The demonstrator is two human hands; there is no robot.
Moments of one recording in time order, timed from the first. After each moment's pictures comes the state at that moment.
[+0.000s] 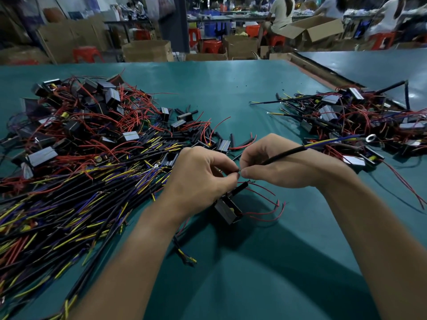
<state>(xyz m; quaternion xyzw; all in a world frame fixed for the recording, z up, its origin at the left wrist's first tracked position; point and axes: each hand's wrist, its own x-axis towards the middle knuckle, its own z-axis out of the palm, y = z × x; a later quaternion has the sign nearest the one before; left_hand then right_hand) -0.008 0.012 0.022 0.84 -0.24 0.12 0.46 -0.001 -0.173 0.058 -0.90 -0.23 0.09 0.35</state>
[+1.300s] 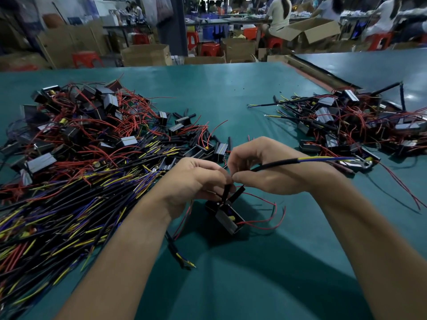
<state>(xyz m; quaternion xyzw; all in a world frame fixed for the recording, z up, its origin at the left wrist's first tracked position) -0.008 0.019 0.036 0.71 -0.10 -0.21 0.66 -0.003 -0.169 0.057 -0.89 -0.30 0.03 0.36</state>
